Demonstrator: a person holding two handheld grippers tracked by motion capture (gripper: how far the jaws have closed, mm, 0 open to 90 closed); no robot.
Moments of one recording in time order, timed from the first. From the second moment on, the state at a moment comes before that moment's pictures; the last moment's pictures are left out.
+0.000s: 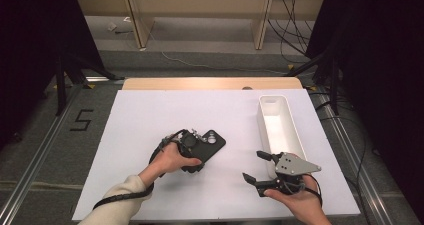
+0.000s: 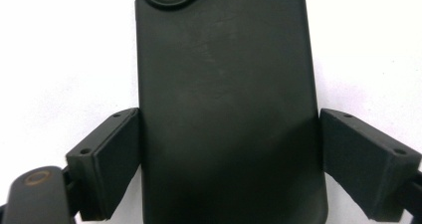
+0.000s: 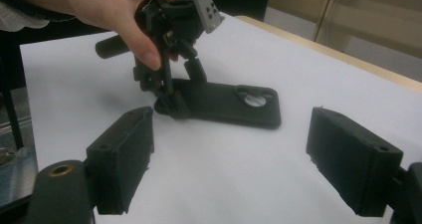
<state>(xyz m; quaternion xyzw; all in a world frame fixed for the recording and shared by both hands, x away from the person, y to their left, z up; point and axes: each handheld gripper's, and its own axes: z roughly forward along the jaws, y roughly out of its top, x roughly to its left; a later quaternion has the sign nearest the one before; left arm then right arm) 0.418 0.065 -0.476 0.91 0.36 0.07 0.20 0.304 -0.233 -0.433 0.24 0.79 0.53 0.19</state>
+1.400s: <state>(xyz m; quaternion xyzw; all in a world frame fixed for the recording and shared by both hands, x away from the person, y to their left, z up) 0.409 0.073 -0.467 0.89 0.36 0.10 0.26 0.304 -0.234 -0.433 0.24 0.79 0.53 0.19</state>
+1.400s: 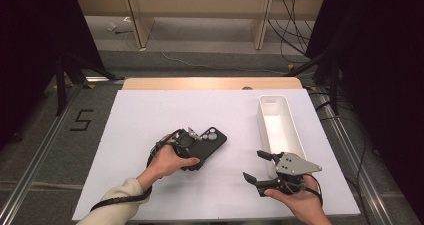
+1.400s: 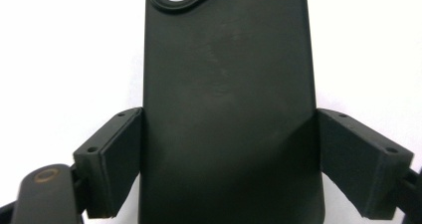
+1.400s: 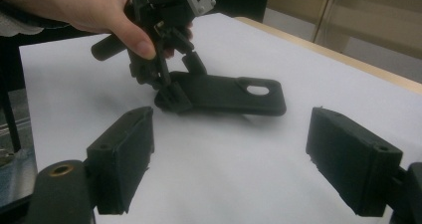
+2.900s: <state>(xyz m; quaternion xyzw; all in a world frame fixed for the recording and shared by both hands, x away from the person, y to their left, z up) 0.369 0.087 -0.444 0.84 0.34 0.13 0.40 0.393 -0.178 -0.410 0.31 0.76 0.54 0.18</state>
